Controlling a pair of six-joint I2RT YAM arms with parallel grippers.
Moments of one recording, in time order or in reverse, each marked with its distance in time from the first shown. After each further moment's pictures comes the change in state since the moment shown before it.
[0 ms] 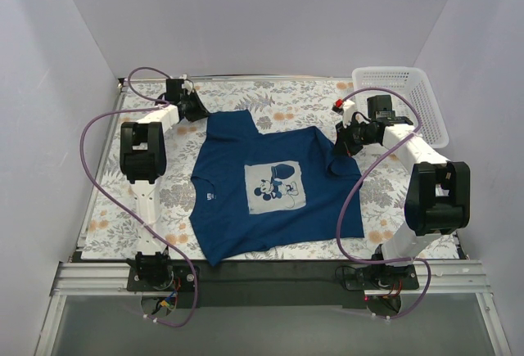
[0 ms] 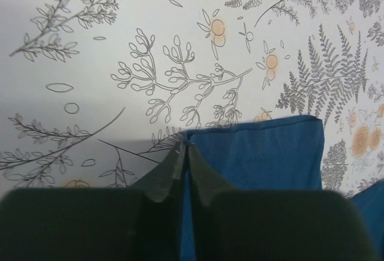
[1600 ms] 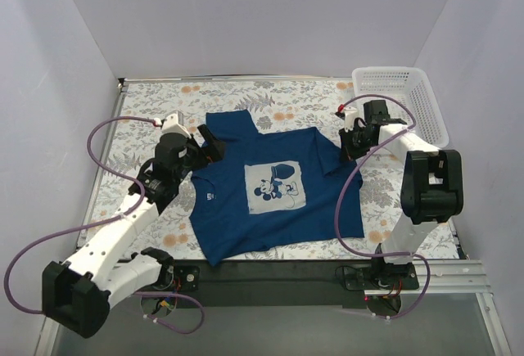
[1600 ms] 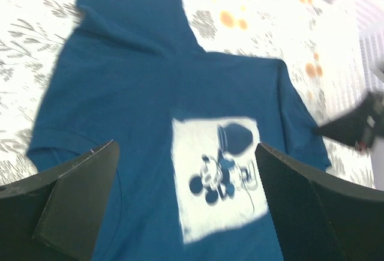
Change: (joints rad) left arm -0.454 -1.408 -1.003 -0.071 -0.514 -0.190; right arm -0.005 0.126 -0.011 0.030 0.236 0.158
